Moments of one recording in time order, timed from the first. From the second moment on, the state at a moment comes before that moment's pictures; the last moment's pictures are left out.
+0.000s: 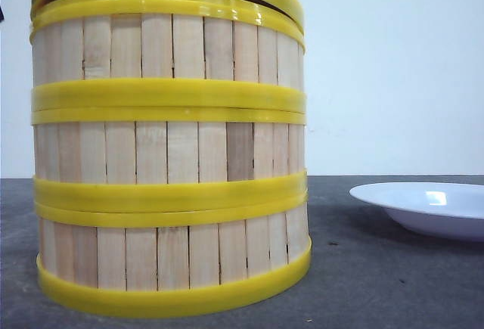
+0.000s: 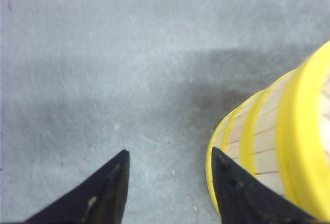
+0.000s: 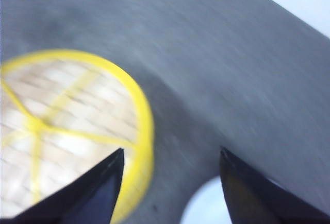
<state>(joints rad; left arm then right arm) 0.00 1.05 1.17 -0.90 0.25 0.03 0.56 1.45 1.85 -1.14 -0.07 -0.09</state>
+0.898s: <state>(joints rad) -0.01 0.88 0.97 -0.82 0.25 -0.01 0.01 0.93 0.92 -0.88 -0.19 -0.04</state>
